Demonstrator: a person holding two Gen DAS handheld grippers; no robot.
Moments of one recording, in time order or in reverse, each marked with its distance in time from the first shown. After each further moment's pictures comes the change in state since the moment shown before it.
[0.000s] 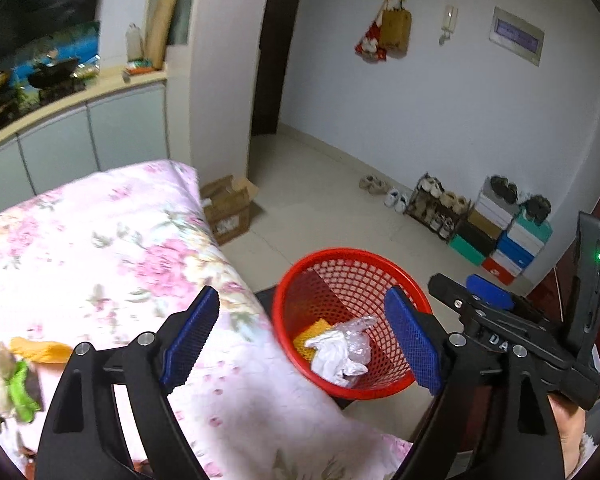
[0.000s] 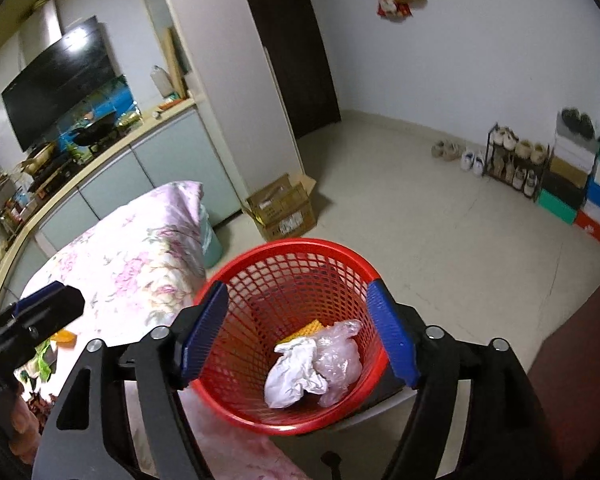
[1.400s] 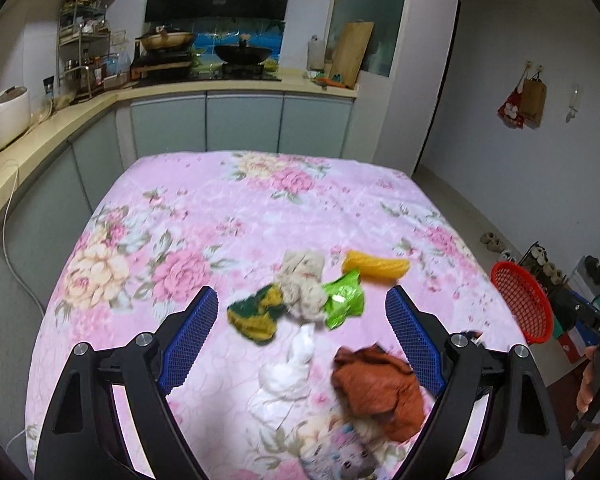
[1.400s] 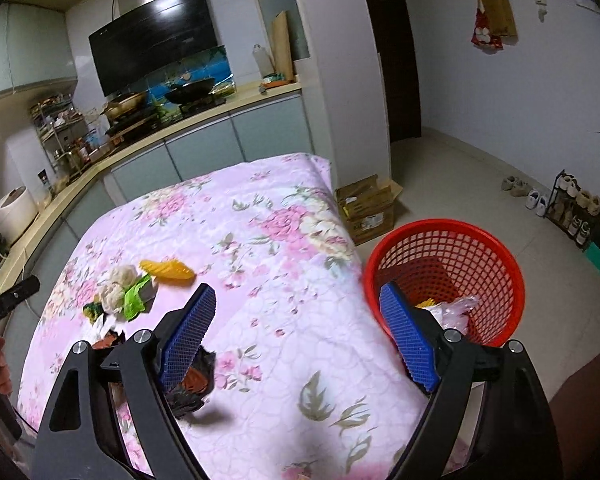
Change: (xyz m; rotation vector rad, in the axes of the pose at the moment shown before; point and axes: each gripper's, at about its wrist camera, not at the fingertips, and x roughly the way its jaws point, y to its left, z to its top) left arm -0.197 0.235 -0.115 -0.295 -0.080 0.394; right arm -0.051 0.146 -0.055 -0.209 0.036 0.201
